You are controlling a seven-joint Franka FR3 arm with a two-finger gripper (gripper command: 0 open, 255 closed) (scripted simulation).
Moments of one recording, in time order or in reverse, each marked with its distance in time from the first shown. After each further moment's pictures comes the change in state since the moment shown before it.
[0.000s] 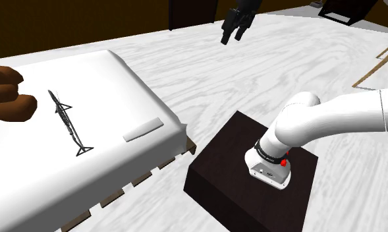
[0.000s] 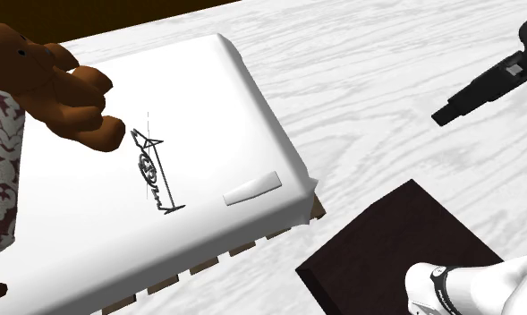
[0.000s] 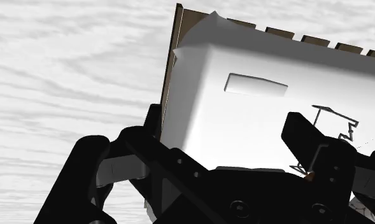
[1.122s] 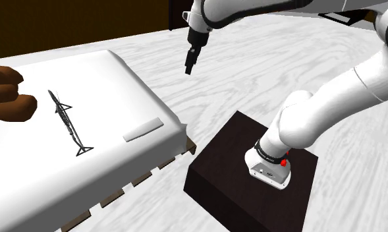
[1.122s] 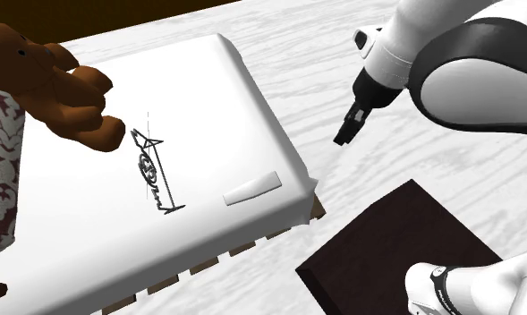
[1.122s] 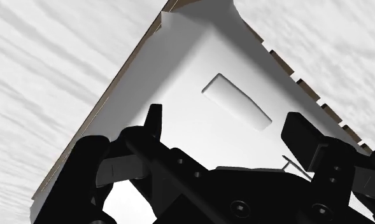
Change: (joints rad) arm 0.157 0.404 -0.024 -0.067 -0.010 0.426 -0.379
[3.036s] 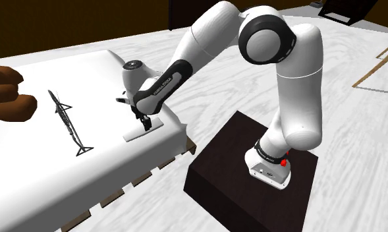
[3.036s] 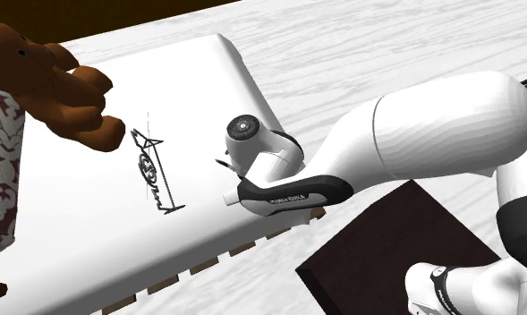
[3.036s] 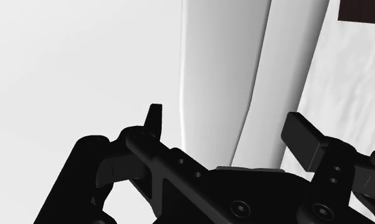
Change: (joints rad) arm 0.203 0.924 0.137 0.370 -0.118 0.478 -0.530
